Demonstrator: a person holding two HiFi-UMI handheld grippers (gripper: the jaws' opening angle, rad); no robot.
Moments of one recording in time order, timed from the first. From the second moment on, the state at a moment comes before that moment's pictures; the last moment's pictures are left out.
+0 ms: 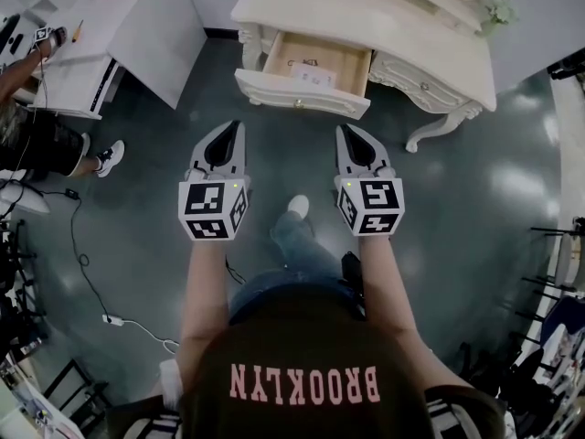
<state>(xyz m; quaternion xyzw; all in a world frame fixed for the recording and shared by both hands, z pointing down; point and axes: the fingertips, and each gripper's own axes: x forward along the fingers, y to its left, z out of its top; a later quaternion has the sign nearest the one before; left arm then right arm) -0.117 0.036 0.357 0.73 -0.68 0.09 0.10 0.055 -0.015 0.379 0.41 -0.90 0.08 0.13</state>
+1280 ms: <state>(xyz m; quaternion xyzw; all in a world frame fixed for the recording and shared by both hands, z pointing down) -0.145 -0.116 0.423 0.72 -0.66 0.14 0.18 0.045 -0.174 0.477 0.47 -0.84 0.24 0.16</state>
